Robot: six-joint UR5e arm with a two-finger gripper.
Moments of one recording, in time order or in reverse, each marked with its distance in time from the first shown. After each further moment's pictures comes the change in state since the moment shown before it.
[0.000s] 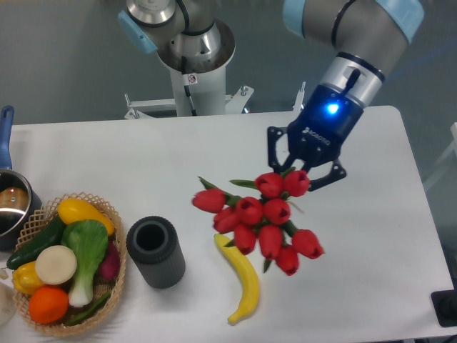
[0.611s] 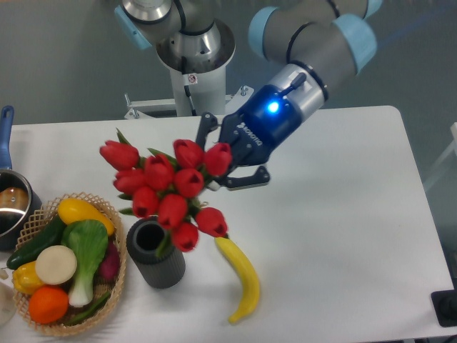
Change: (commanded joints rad) arm -0.081 -0.024 -0.161 0.221 -0.330 0.005
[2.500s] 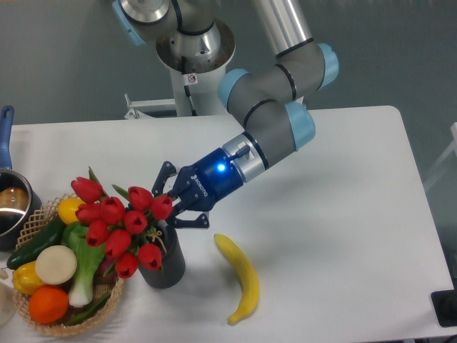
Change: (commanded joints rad) arm -0.066 -0.138 -0.153 0.005 0.074 0.244
